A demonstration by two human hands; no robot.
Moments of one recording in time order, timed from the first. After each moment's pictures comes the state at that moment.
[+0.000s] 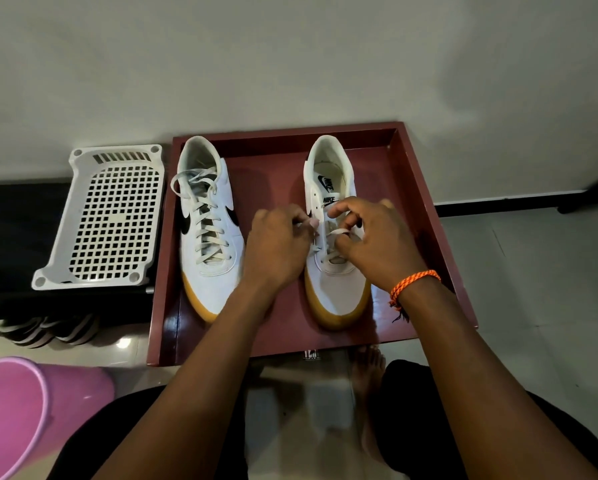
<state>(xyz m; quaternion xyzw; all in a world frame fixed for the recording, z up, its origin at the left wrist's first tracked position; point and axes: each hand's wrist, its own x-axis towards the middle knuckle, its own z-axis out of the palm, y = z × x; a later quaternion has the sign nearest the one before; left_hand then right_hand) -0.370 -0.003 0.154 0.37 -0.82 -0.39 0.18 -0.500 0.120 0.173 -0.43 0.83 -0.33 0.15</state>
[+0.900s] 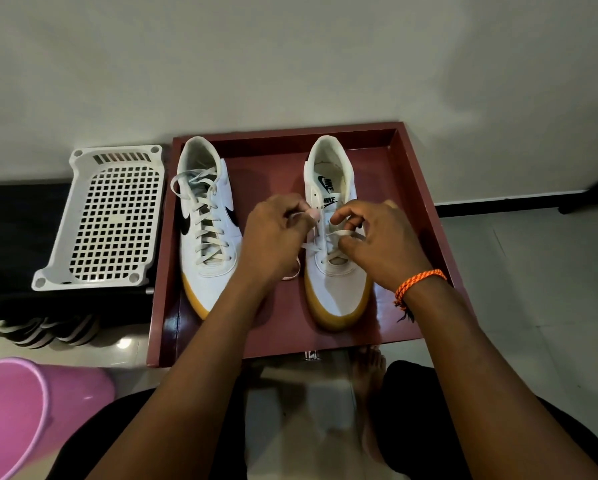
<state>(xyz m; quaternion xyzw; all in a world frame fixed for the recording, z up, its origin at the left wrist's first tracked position) -0.368 -0.008 0.166 0.32 -0.78 -0.48 0.23 -0.507 0.123 0.171 -0.43 0.83 -0.33 0.15</state>
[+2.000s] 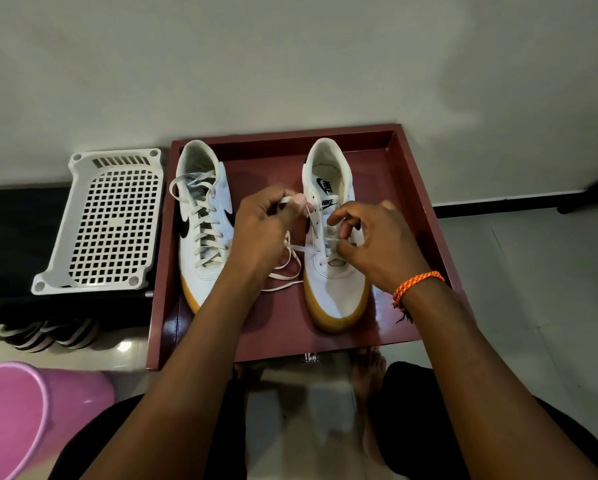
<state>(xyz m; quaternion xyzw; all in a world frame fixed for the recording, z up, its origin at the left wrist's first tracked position) -0.366 -0.013 0.178 0.33 -0.68 -0.60 0.27 -0.506 0.123 0.174 -0.45 0.83 -0.31 0.15</state>
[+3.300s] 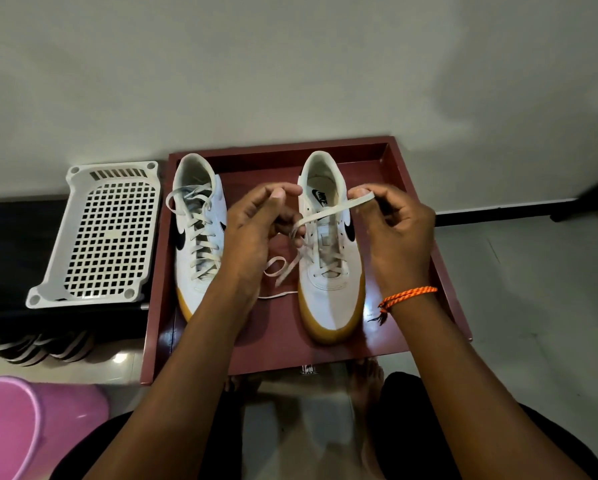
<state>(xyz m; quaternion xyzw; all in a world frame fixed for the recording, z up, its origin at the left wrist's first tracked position) -0.363 -0.006 0.198 0.29 -0.58 -0.70 0.30 -0.502 0.115 0.187 -0.26 0.72 -0.64 0.06</state>
